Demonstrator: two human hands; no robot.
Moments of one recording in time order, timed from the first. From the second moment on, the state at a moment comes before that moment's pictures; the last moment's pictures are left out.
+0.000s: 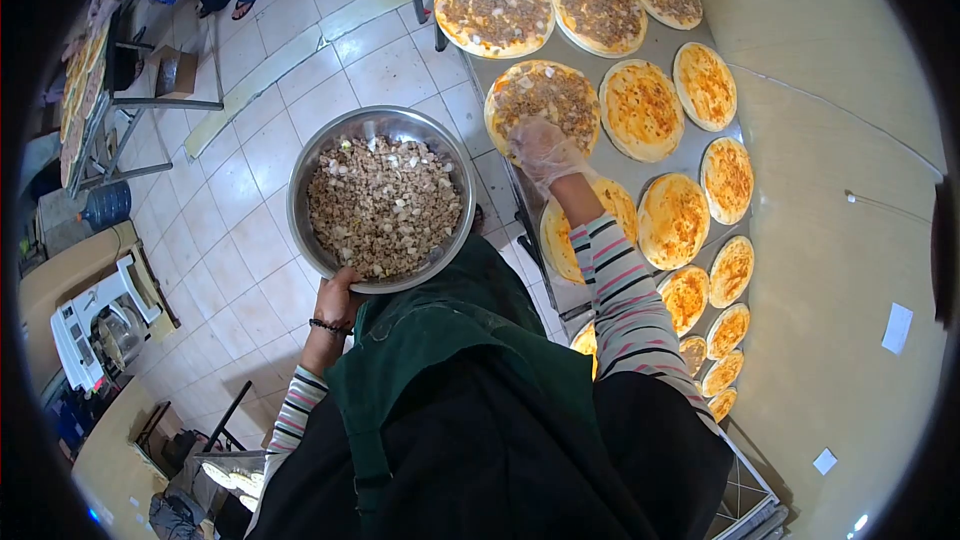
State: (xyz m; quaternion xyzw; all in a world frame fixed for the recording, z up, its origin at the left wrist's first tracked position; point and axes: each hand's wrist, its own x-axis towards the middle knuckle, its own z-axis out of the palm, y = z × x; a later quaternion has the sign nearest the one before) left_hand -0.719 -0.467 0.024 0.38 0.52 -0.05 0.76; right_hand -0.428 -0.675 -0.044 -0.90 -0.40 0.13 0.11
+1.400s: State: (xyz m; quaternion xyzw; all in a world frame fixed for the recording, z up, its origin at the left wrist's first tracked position) left_hand -0.716 -0.473 0.030 0.35 0.50 -0.04 0.79; right_hand -0.398 -0.721 -0.065 -0.91 -0.34 0.12 0.18
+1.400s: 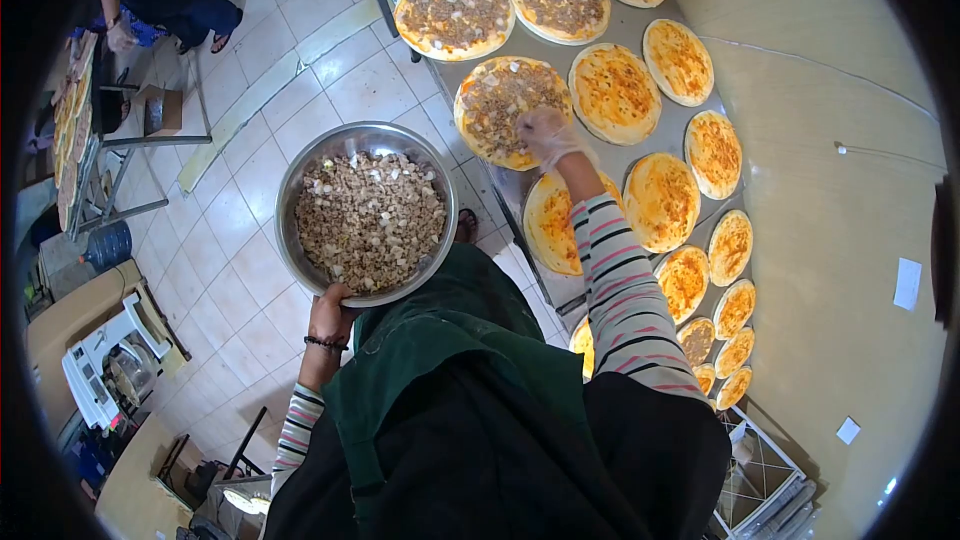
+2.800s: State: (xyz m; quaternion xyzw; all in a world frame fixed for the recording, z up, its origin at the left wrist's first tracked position) left_hand -0.702 -0.471 0.047 0.39 0.48 -0.08 0.78; right_hand -0.335 -0.750 -0.073 -0.96 -0.15 0.14 0.19
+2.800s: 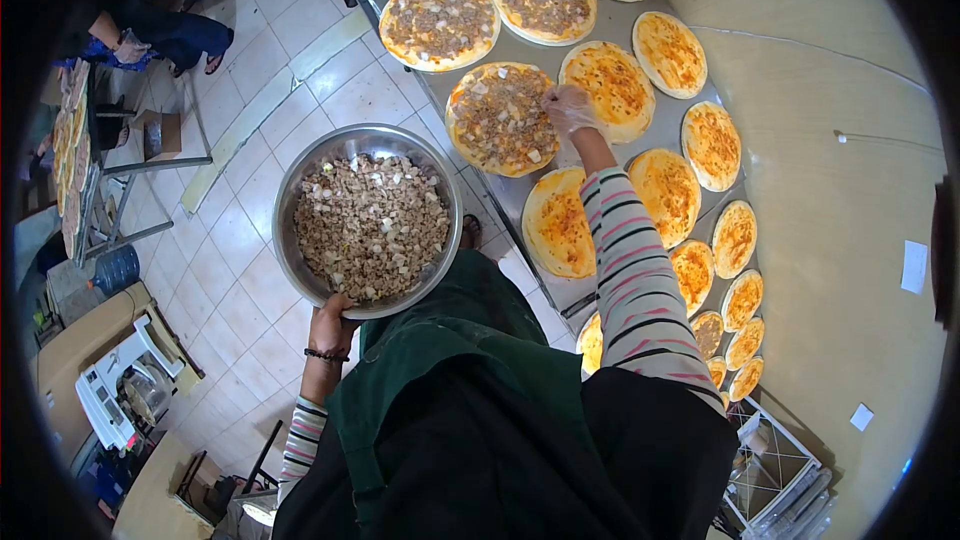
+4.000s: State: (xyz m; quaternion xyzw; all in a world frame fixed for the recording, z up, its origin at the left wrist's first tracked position) left_hand -0.608 -0.435 0.052 0.40 0.43 -0.12 0.80; right_hand -0.381 -0.716 0.053 -0.60 -0.04 0.35 0.72
